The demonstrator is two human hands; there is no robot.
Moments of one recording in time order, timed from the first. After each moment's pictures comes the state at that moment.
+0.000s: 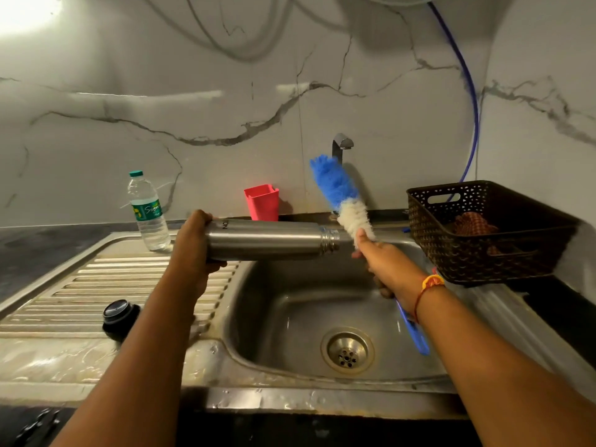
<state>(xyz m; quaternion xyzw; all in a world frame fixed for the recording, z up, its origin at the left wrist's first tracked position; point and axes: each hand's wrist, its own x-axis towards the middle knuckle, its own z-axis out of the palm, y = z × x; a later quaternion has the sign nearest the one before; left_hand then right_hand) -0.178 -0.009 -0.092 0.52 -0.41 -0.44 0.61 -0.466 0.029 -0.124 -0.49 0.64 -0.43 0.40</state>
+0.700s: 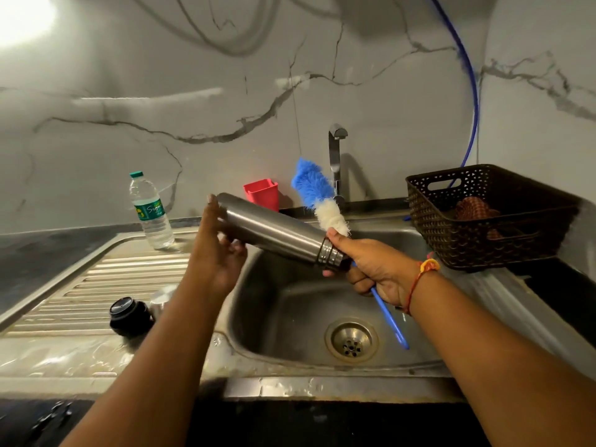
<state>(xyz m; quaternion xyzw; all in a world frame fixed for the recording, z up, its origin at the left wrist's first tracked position) -0.214 0.004 -0.096 0.36 -0.26 -0.61 0.65 -0.455 0.032 -0.128 -0.47 0.48 -0.41 0.62</state>
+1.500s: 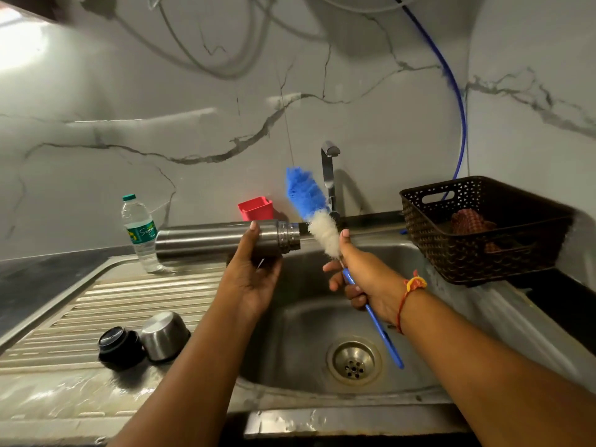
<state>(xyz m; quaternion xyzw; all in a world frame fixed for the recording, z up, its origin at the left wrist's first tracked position) -0.260 -0.002 -0.110 0.31 -0.19 -0.66 0.66 -0.439 0.028 -0.121 -0.44 0.57 -0.44 0.54</state>
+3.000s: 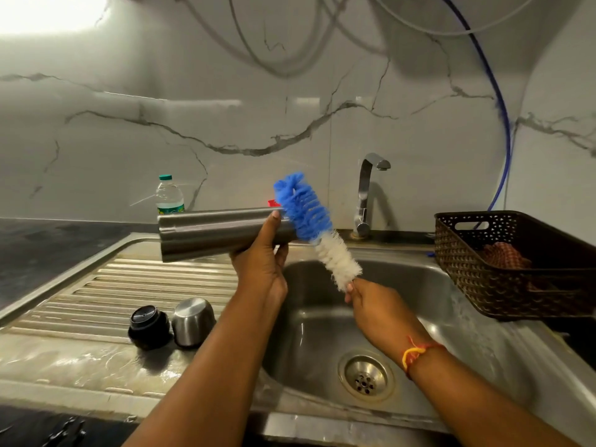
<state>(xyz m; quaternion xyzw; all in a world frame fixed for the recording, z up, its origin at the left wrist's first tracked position) -0.235 -0.020 -0.102 0.26 -0.18 -0.54 0.78 -0.404 0.047 -0.135 -0.69 0.66 -0.29 0.12</state>
